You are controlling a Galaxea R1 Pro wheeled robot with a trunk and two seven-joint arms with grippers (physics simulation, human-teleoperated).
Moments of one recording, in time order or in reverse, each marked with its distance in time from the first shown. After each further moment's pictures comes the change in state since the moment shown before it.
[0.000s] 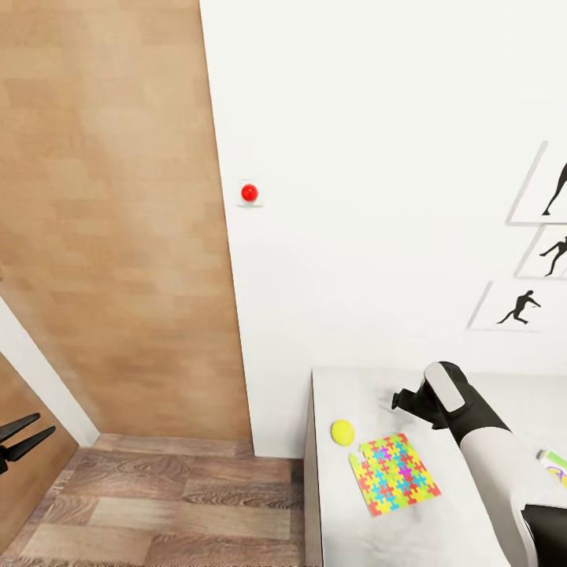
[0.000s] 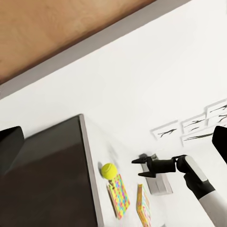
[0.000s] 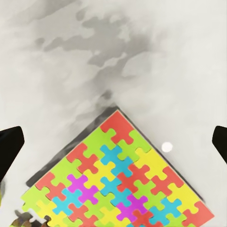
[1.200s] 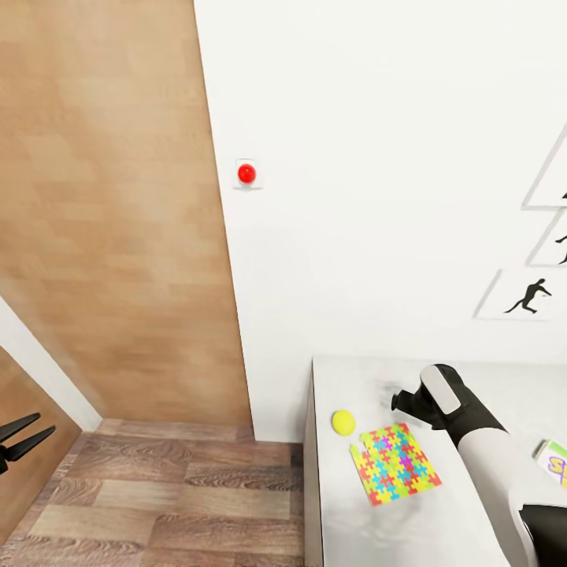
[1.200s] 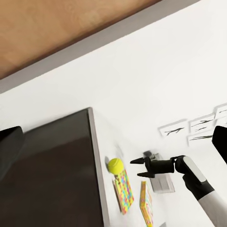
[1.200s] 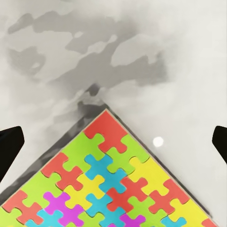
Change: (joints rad) left arm 0.000 0.000 0.000 0.000 0.000 0.000 0.000; right arm 0.000 0.001 0.037 0.026 0.001 -0.053 0.003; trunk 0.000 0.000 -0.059
